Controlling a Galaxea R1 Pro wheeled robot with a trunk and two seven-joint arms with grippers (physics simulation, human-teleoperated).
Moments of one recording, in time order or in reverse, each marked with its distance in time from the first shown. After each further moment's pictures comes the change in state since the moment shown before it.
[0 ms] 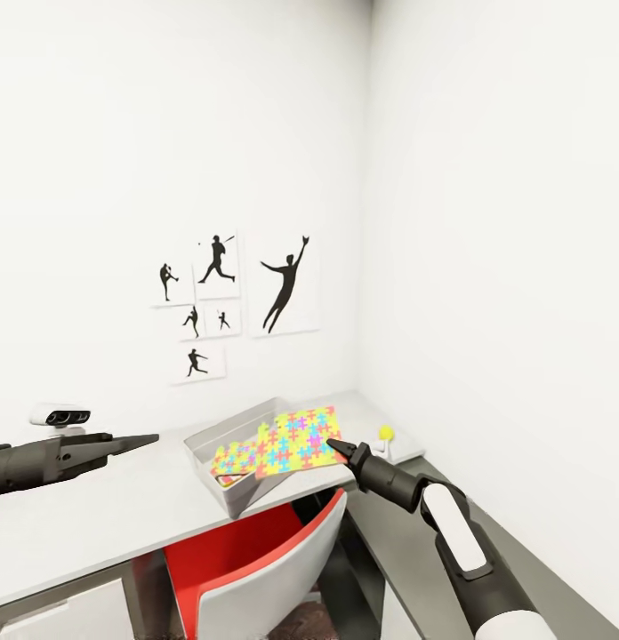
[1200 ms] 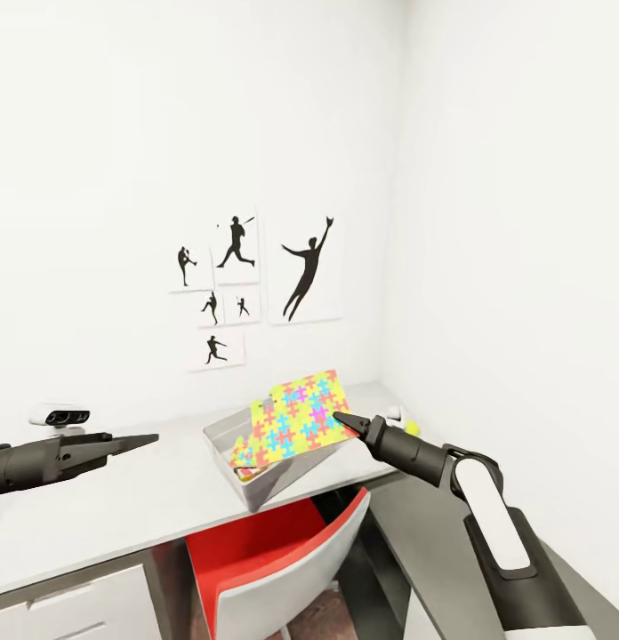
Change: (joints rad) left arm 0.000 0.001 0.001 0.000 -0.002 0.000 0.000; right arm 0.023 -0.057 -0.009 -0.376 -0.007 0.174 -0.014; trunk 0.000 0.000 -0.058
